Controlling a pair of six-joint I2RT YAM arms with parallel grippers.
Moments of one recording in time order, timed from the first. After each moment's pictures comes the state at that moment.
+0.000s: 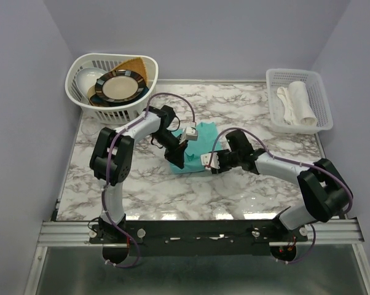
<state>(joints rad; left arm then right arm) -0.44 1.97 1.47 -1.13 0.94 1.04 0.58 1.49 0.72 -0.09 -0.48 -1.17</state>
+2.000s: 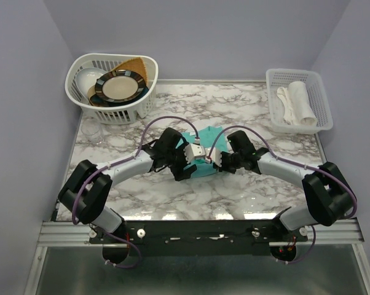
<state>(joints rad) -0.68 1.51 0.85 -0.24 0.45 0.48 0.58 1.46 0.74 -0.23 -0.43 -0.89</state>
